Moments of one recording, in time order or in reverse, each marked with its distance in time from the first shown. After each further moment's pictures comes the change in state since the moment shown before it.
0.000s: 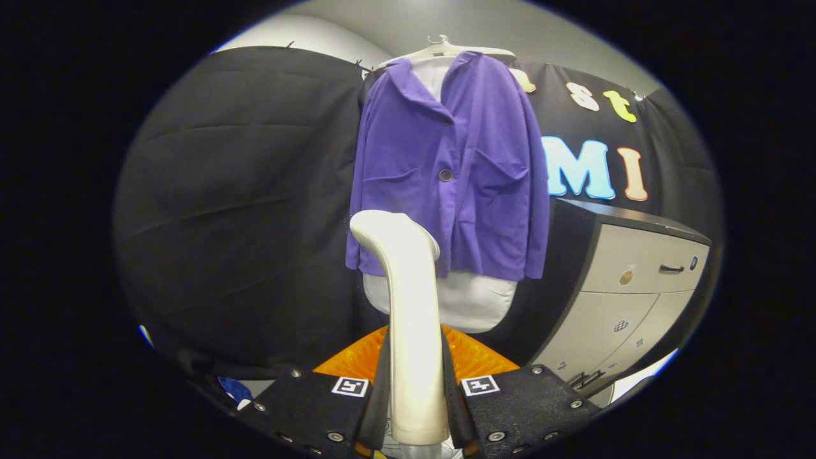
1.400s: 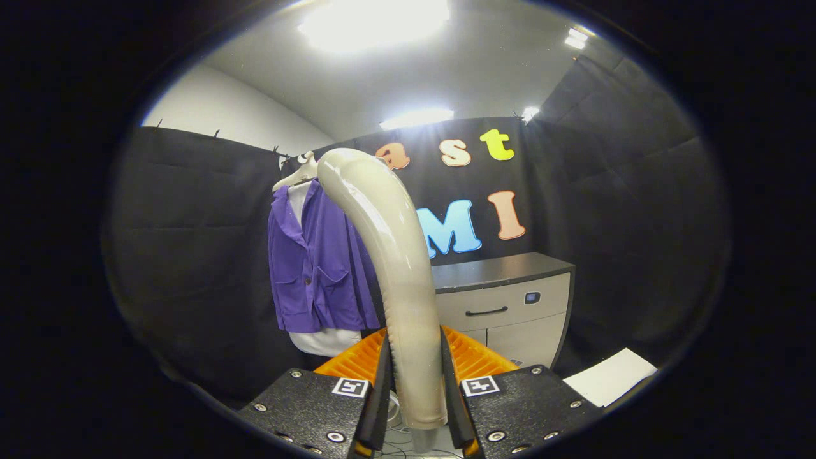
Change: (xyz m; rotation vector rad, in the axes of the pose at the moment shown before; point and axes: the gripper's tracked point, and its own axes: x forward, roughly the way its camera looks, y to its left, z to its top) arm -0.279 -0.257 0.075 0.191 -0.286 -0.248
